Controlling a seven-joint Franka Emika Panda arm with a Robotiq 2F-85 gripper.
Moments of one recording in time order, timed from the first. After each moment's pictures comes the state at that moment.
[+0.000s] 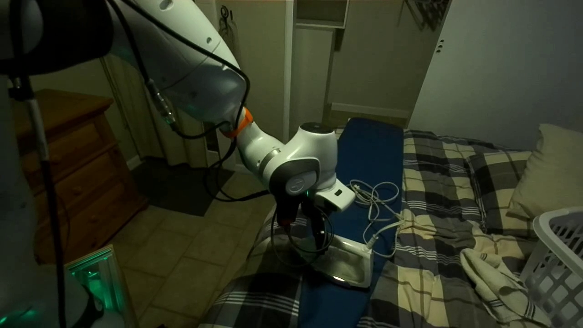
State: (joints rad) arm -0.09 0.32 -0.15 -2.24 -0.12 2.64 0.49
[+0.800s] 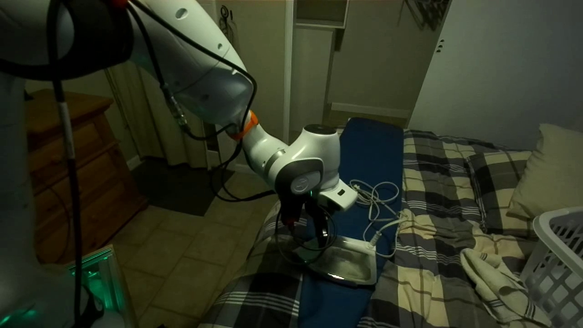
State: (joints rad) arm -0.04 0.37 -0.19 -2.19 -0.11 2.64 0.50
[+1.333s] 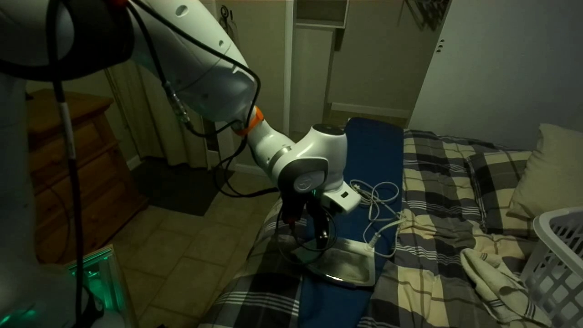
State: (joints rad) arm -0.05 0.37 -0.20 -2.16 -0.04 2.56 0.47
